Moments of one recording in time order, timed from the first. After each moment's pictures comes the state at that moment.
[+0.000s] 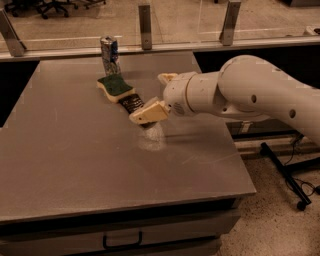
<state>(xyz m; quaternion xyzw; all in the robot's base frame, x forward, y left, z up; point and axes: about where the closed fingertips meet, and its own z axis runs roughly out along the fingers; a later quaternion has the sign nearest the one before) 0.588 0.021 0.886 -0.48 0.70 0.16 0.50</state>
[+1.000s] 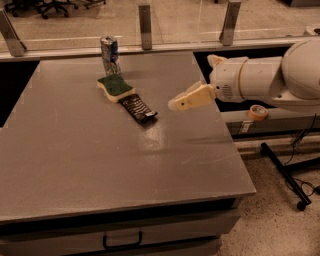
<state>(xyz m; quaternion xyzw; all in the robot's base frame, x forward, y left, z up) 0.603 -0.076 0.922 -0.42 0.72 0.18 0.52</state>
